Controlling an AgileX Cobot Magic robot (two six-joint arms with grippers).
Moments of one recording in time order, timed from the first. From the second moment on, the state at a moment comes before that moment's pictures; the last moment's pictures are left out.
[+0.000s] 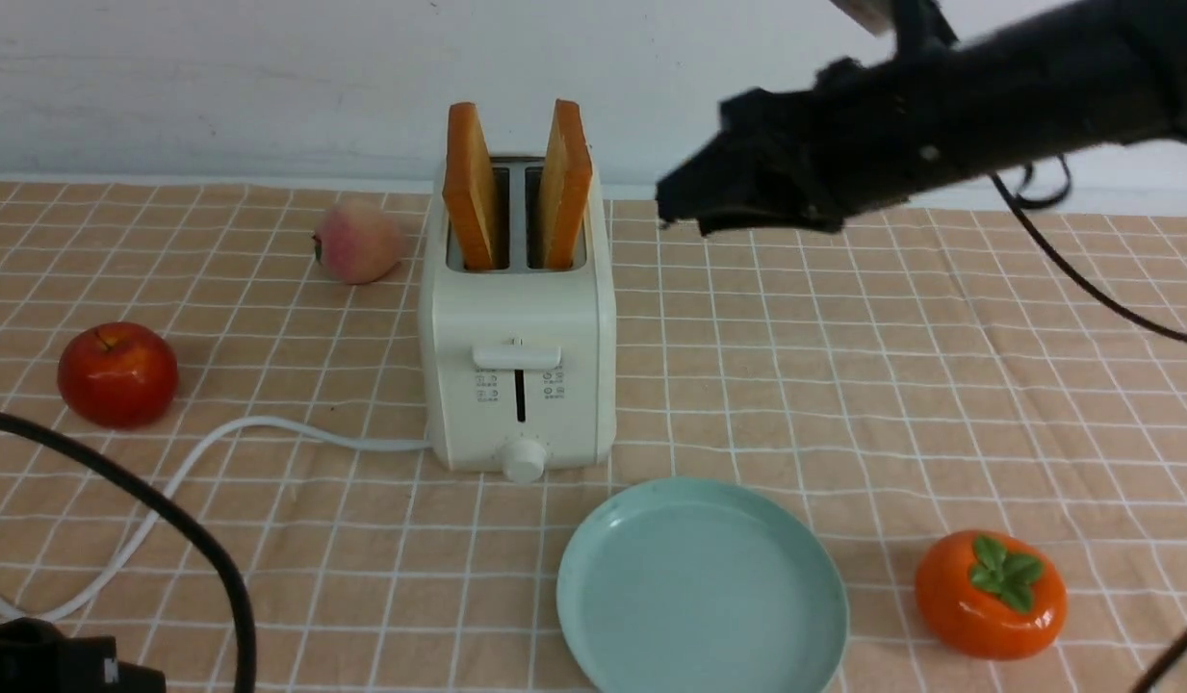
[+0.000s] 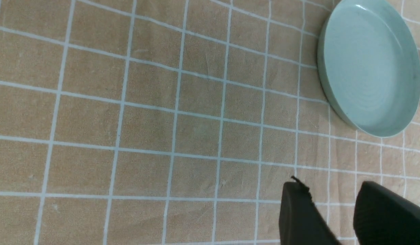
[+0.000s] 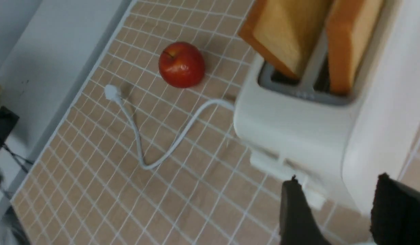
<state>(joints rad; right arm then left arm) 0.37 1.72 -1.64 0.82 0.80 -0.38 -0.14 0.67 -0.64 -0.36 0.97 -0.30</state>
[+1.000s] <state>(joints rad) 0.46 2.07 -1.99 0.46 0.53 -0.08 -0.14 0.67 -0.64 -0.39 1.00 -0.30</state>
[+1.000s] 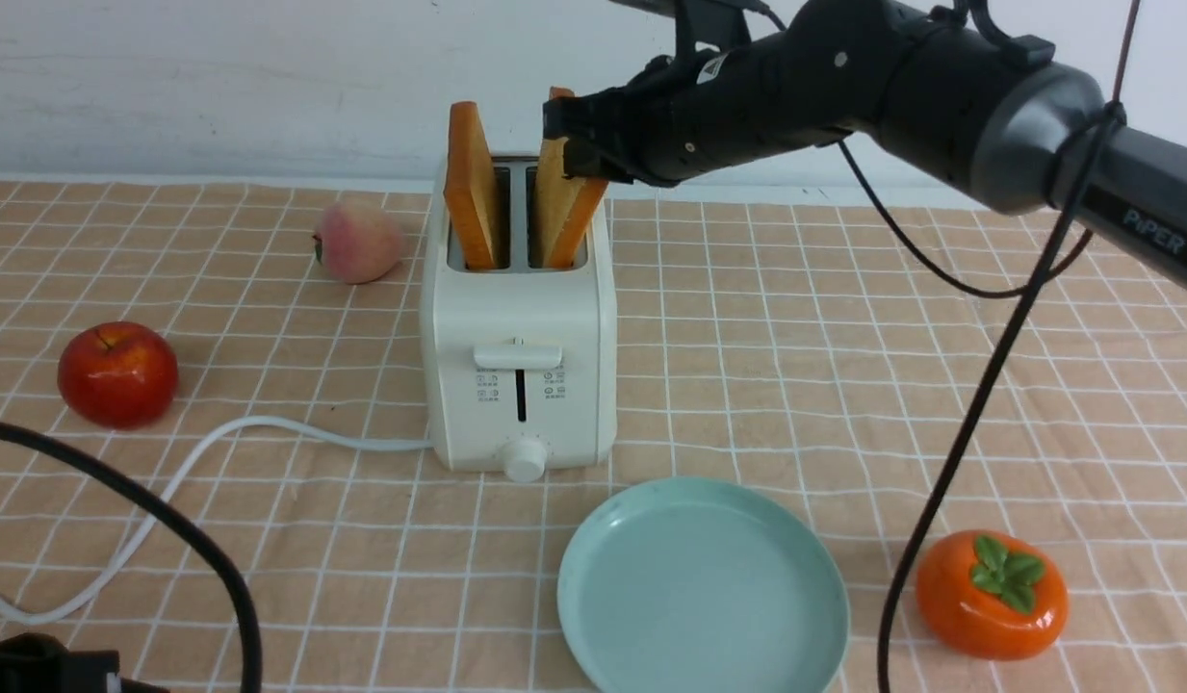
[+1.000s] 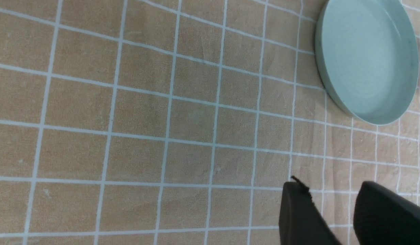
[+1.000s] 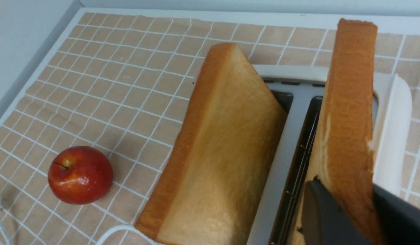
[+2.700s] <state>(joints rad) 0.27 1.76 -1.42 0.64 1.02 -0.48 -0.14 0.67 -0.64 -0.44 0.95 -0.28</state>
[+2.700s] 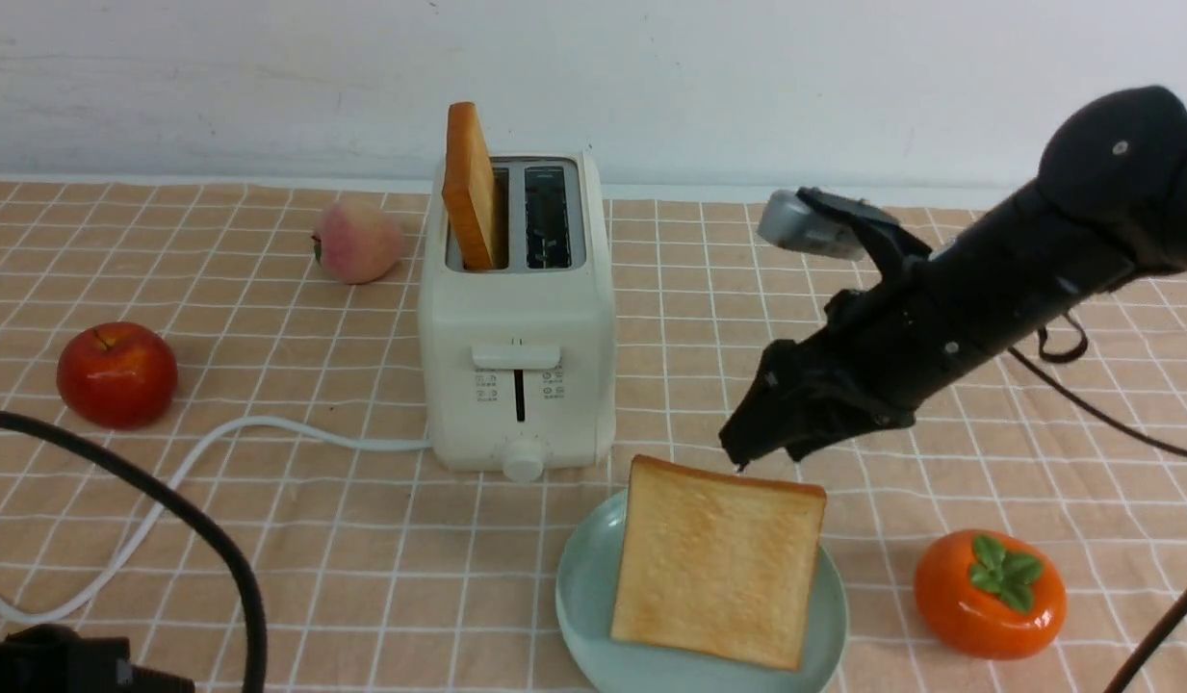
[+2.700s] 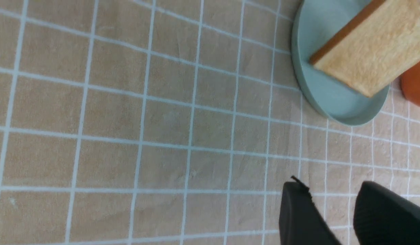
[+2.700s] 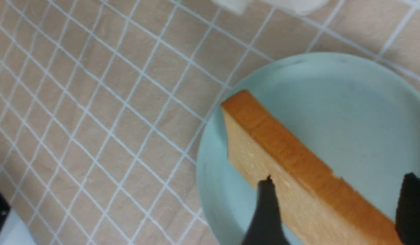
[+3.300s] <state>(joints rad) 0.27 1.66 -1.63 0.52 1.05 -0.34 -0.14 0.74 -0.64 -0.45 0.61 -0.23</state>
